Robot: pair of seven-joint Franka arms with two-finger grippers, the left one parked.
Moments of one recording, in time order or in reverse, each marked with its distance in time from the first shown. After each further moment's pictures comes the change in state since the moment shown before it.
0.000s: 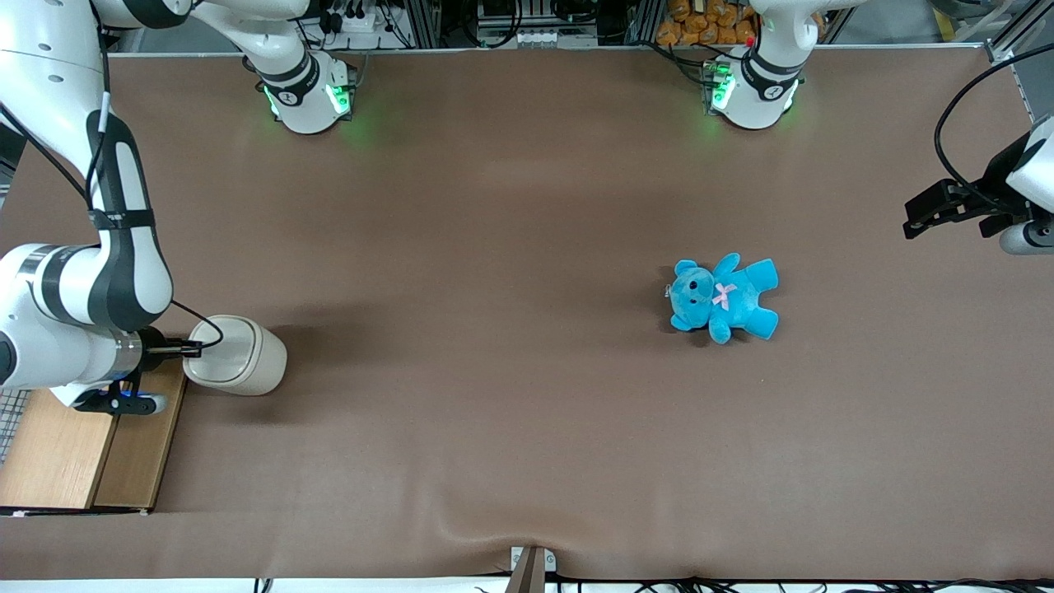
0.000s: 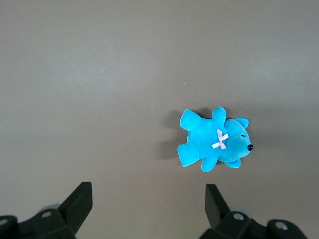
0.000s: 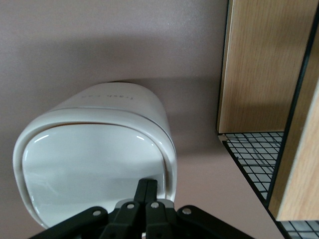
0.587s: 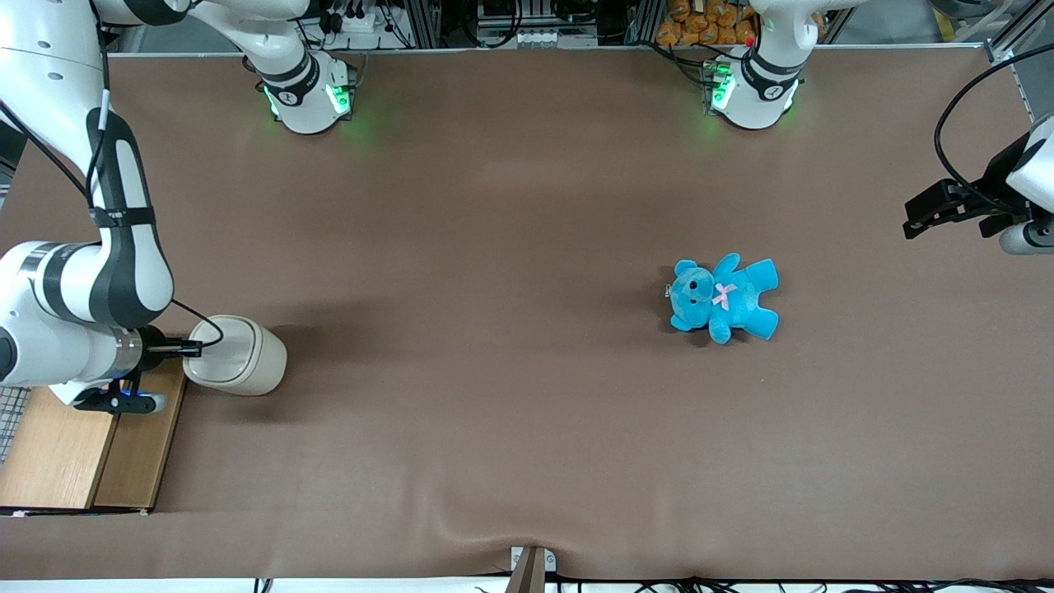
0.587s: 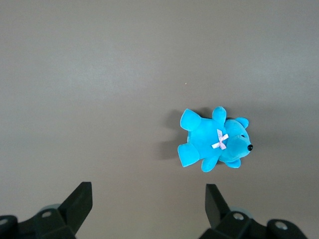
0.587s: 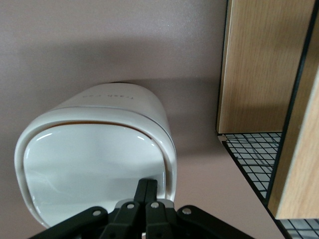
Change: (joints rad) arm 0.000 -0.017 0.000 -0.014 0.000 0.008 0.000
